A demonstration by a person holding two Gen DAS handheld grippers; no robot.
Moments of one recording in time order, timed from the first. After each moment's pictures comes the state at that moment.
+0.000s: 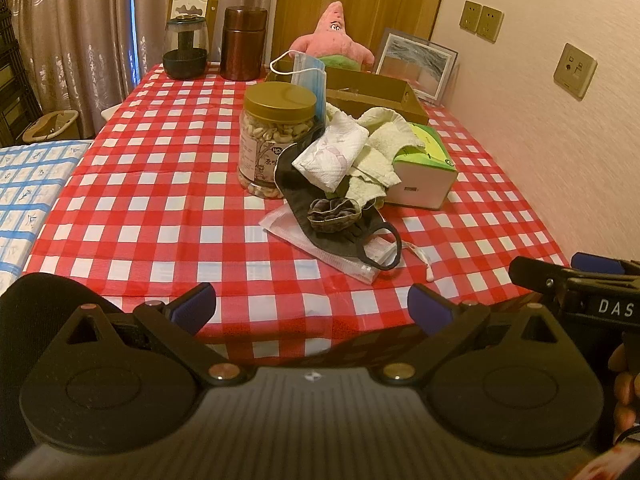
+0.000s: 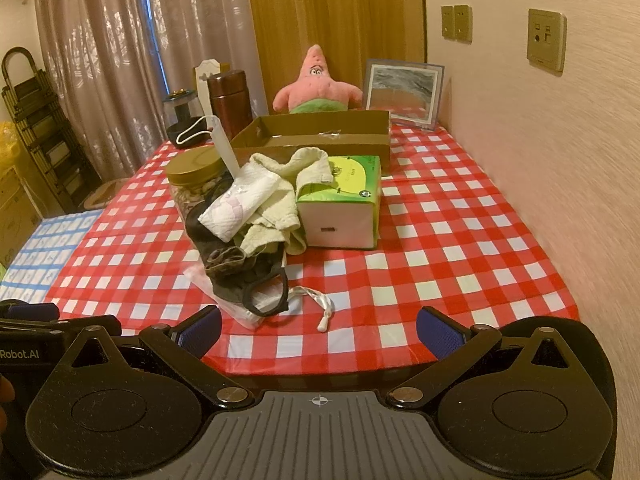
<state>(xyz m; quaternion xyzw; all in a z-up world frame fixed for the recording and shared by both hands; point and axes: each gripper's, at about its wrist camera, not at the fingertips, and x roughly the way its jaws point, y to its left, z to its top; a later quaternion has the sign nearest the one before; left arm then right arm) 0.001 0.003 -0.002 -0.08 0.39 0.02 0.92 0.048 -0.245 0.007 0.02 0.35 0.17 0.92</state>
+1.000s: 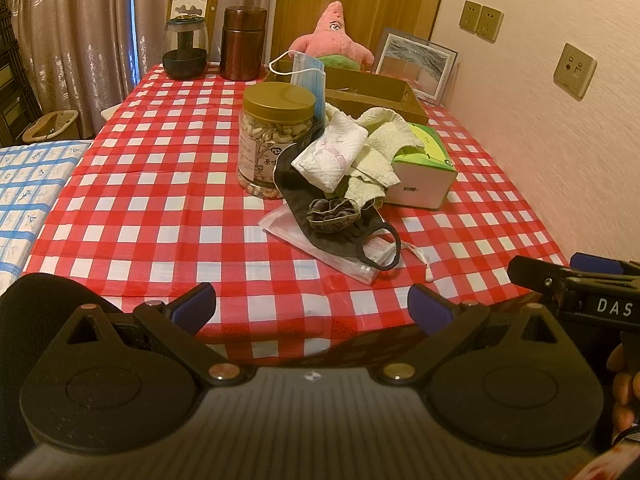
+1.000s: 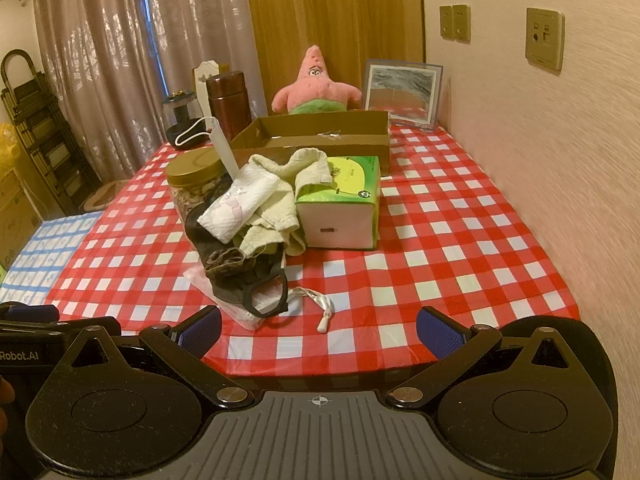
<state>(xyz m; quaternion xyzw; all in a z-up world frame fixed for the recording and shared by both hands) 0.001 0.003 -0.002 -0.08 0.39 0.02 0.92 0.049 -0.246 0.007 0.02 0.35 0.17 0.92</state>
